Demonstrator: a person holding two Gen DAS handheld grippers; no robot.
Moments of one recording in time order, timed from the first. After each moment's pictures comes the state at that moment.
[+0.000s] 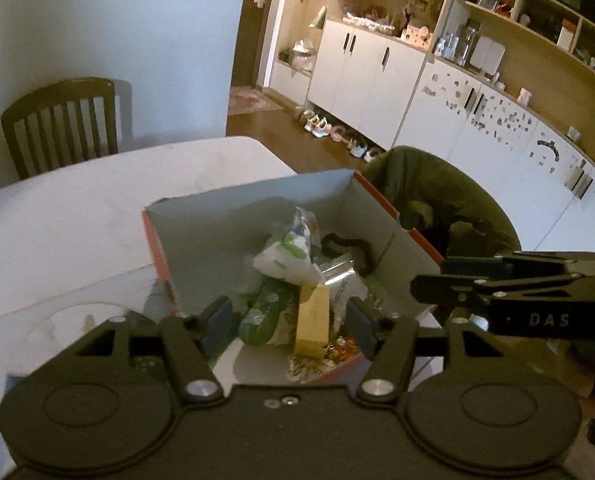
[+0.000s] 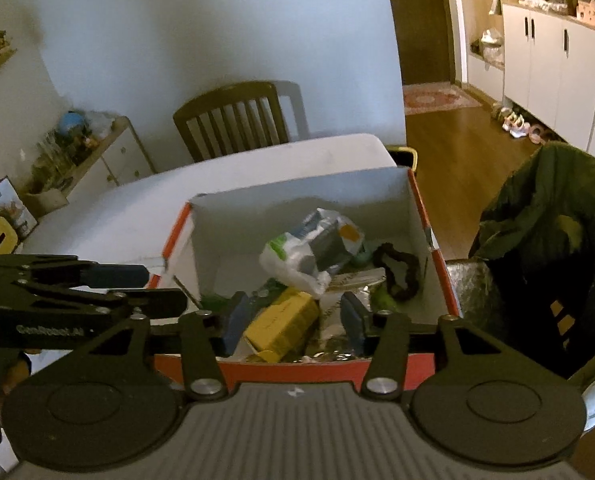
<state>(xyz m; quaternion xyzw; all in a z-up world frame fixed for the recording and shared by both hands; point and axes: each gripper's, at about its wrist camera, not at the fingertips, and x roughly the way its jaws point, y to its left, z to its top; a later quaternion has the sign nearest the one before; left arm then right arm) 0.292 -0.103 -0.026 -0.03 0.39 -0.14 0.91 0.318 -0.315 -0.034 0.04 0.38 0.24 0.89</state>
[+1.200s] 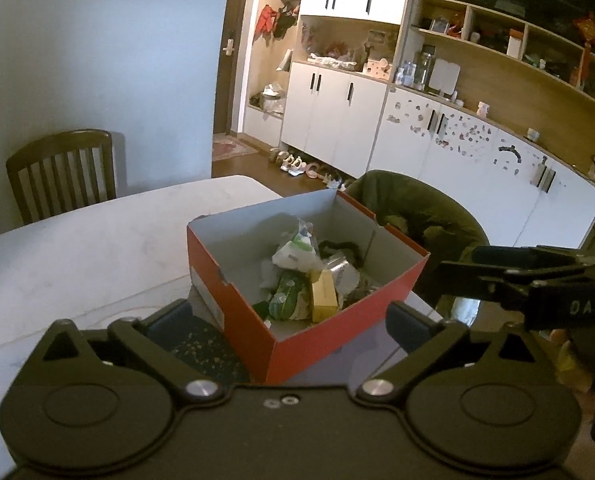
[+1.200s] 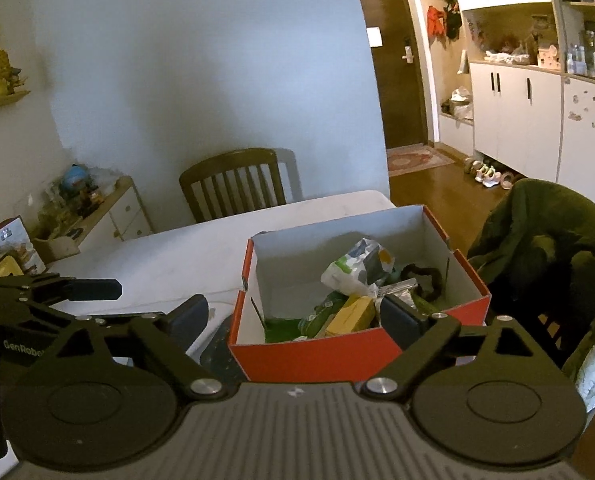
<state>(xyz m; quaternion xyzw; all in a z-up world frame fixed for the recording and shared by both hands) 0.203 -0.036 -0.002 0.00 0.31 -0.19 0.93 0.191 -0.263 -0.001 0.07 0.28 0.18 0.94</state>
